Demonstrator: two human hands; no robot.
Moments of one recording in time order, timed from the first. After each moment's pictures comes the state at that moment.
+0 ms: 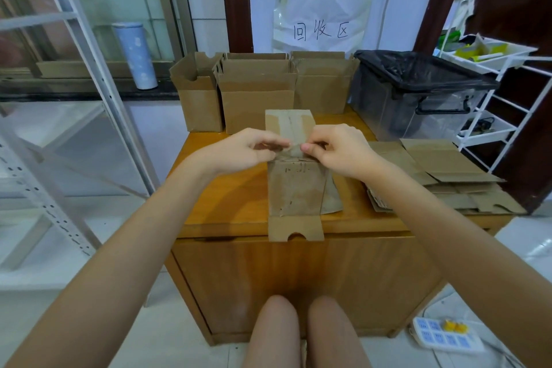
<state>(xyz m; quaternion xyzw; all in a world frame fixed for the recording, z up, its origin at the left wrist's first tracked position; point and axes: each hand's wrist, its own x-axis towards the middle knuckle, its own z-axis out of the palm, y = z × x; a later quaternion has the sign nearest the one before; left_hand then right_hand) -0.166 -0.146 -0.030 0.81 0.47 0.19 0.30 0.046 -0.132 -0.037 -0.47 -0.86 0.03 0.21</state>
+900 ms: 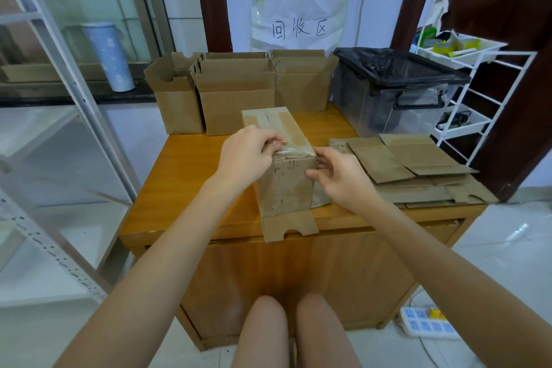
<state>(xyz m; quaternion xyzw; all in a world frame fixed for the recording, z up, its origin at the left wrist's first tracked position) -0.107 -0.144 -0.053 0.75 0.59 0.29 0.02 0.074 -0.159 -0.088 -0.52 -0.73 0.24 0.36</state>
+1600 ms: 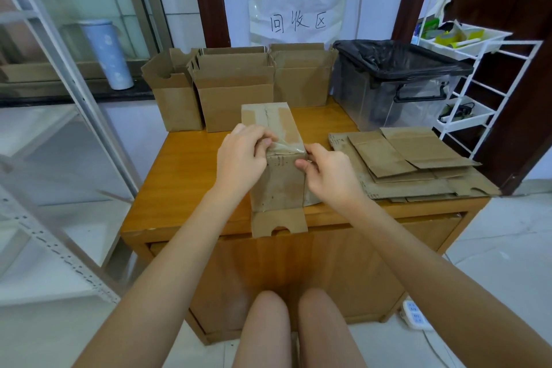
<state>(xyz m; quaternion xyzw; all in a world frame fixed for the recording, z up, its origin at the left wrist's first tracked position) -0.110 -0.151 -0.073 0.73 0.55 0.41 0.00 0.057 -0.158 -0.097 -0.54 -0.76 0.07 0.35</state>
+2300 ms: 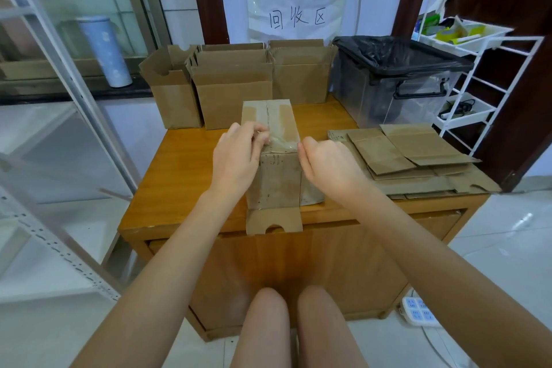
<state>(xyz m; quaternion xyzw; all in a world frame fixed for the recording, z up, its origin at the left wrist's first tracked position) -0.115 -0.145 -0.089 0.70 0.57 0.42 0.00 0.054 -0.161 -0.071 -0.55 -0.81 -0.08 0.18</state>
